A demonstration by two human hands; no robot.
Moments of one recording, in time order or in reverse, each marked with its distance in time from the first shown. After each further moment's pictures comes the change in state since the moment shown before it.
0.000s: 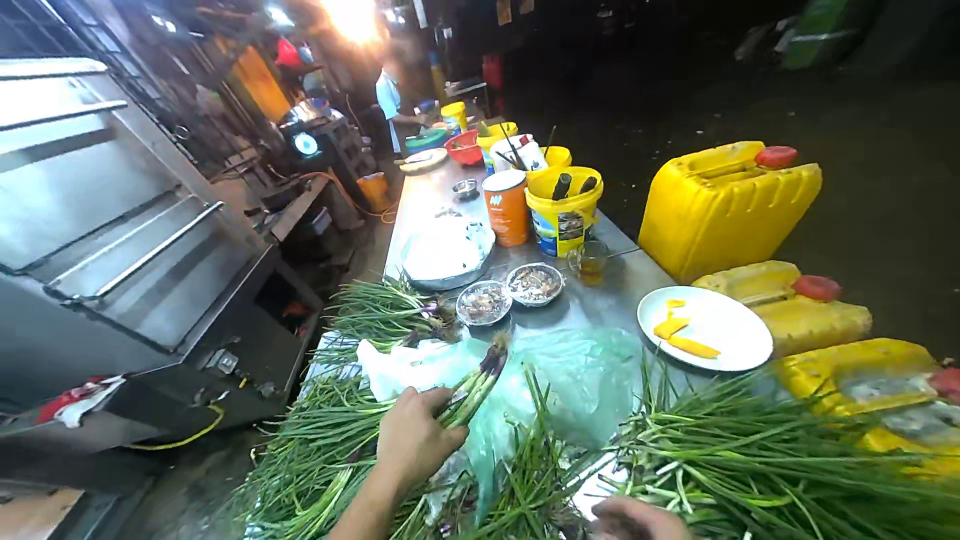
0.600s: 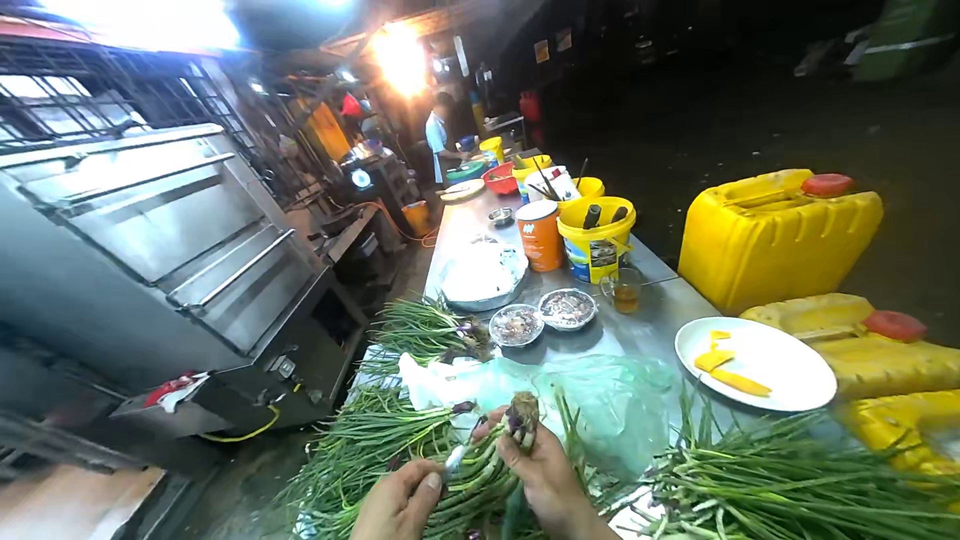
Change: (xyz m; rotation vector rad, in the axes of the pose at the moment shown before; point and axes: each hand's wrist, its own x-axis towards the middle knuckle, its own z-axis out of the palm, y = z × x) left_hand -0.139 -0.026 -0.042 -0.642 0.076 0.026; right_hand 0.101 -0.105 0.112 0.837 -0.121 -0.497
